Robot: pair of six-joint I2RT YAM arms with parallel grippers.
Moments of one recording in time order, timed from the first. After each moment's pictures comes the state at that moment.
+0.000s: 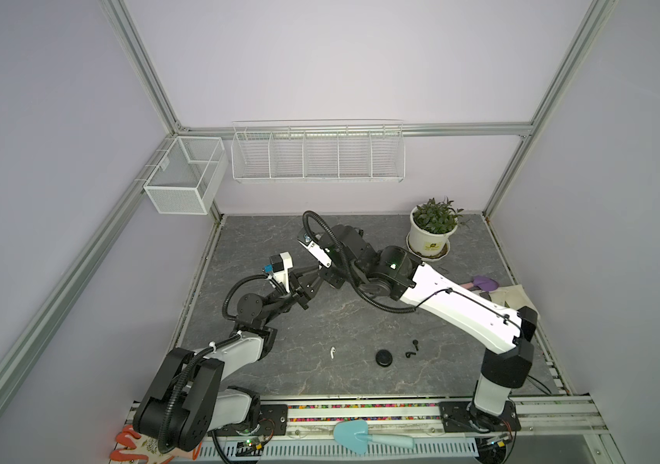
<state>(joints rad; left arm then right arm) -0.35 1.30 0.35 1.36 0.72 -0.57 1.09 1.82 2.00 -0.85 0.41 -0.20</state>
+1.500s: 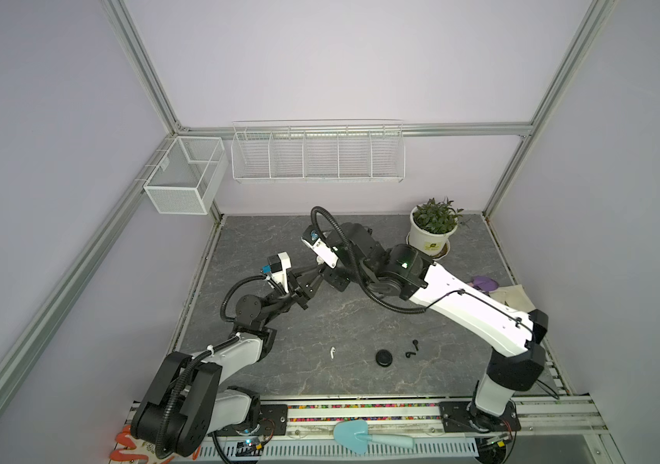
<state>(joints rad) -0.36 1.27 0.35 1.36 0.70 -0.57 1.08 1.73 1.98 -0.91 0.27 -0.10</state>
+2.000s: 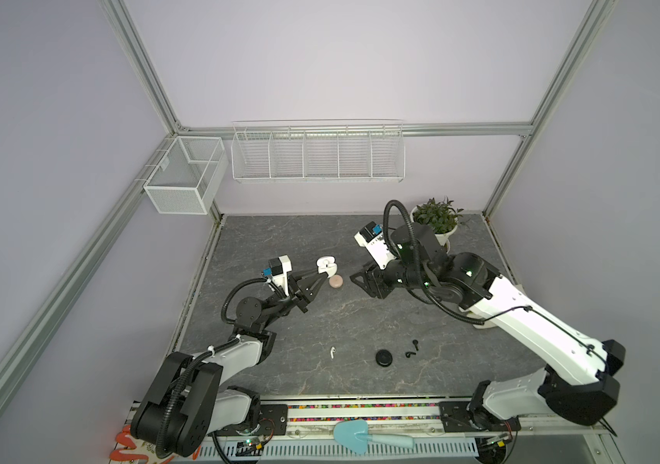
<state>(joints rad) -0.36 1.27 0.32 1.36 0.71 -0.57 0.91 1.44 1.65 -0.84 -0.12 0.20</state>
